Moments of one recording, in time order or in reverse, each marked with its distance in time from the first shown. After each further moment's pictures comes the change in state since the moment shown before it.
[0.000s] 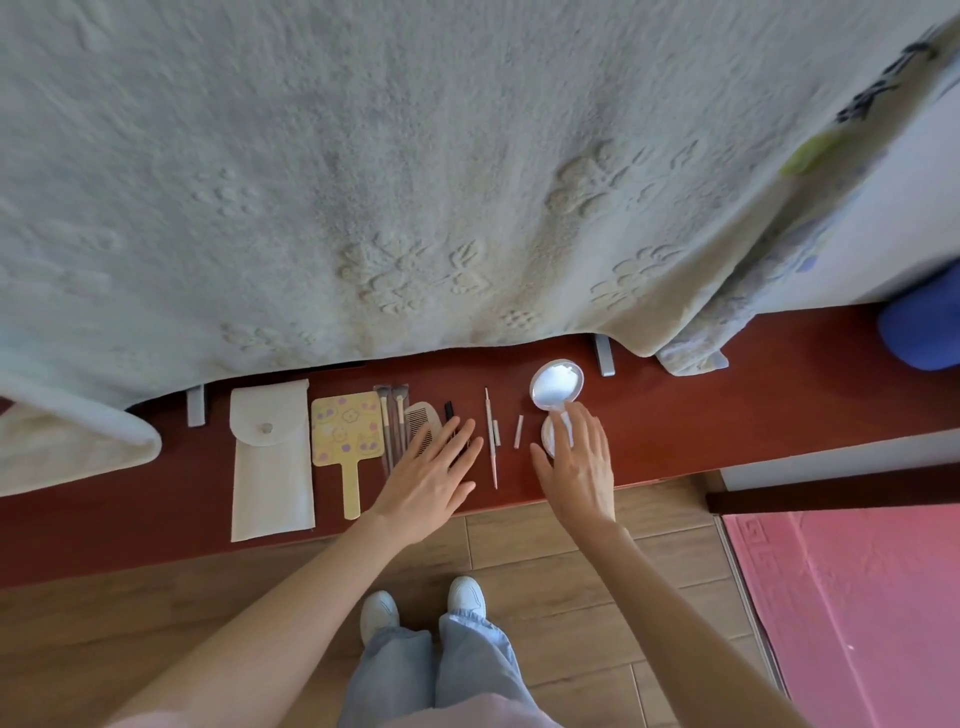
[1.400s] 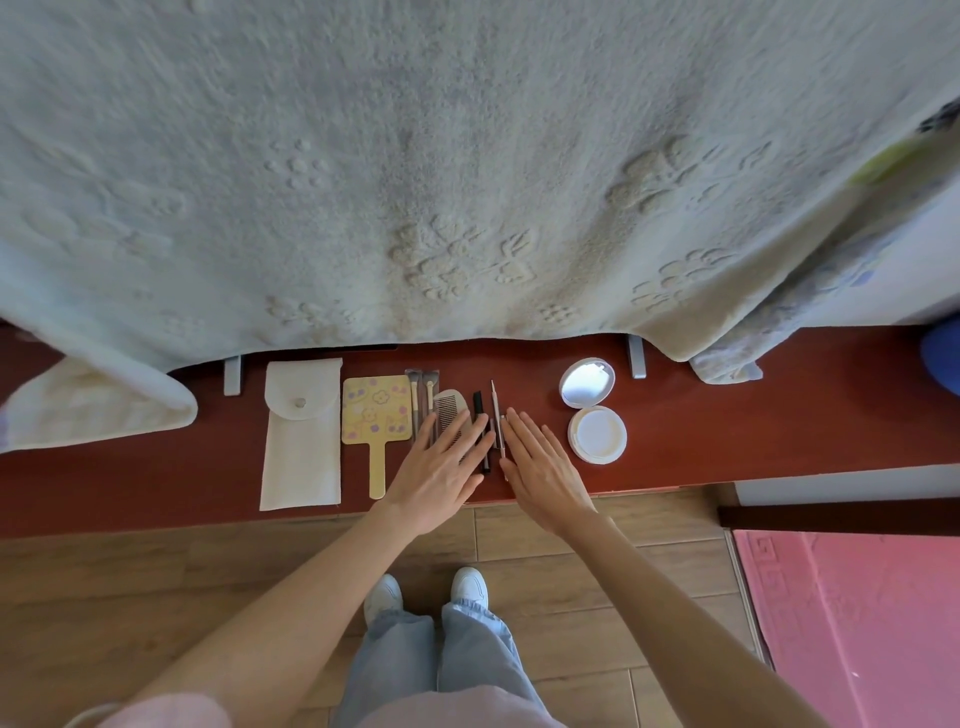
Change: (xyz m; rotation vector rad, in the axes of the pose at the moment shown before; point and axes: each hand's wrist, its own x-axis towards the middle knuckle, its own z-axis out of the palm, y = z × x) left_hand -0.016 -0.008 0.004 -0.002 -0.014 -0.056; right_hand -0.005 -0.037 0.028 0.042 -0.444 -0.299
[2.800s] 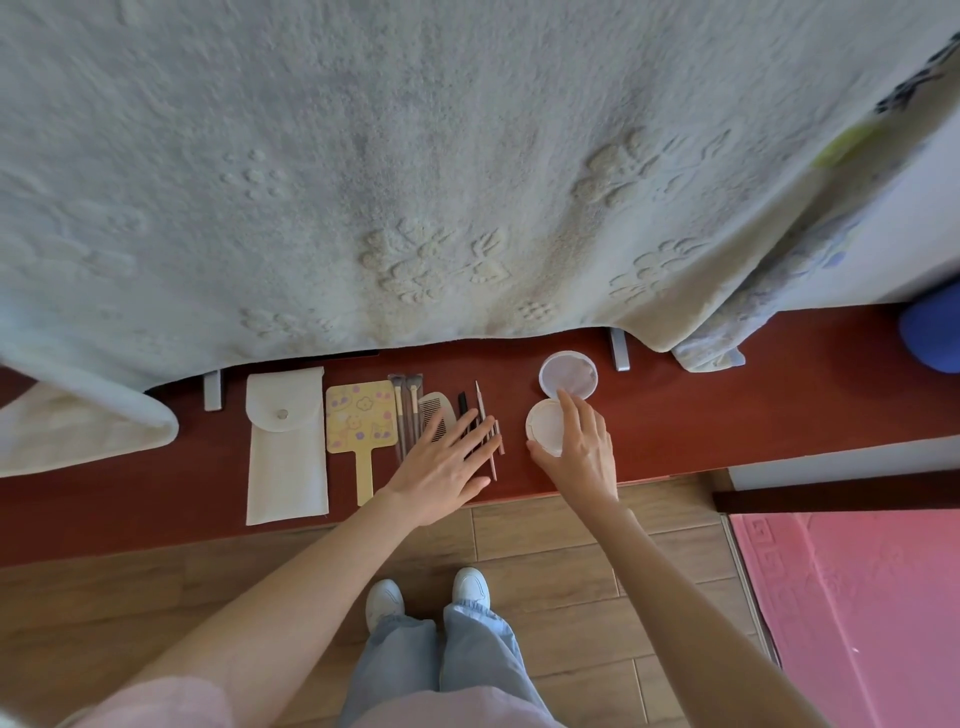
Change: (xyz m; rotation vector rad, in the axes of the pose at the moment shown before) left_hand 0.022 0.001 -0.003 0.038 -0.039 0.147; right_hand -0.006 0.034 -0.022 0.158 0.326 0.350
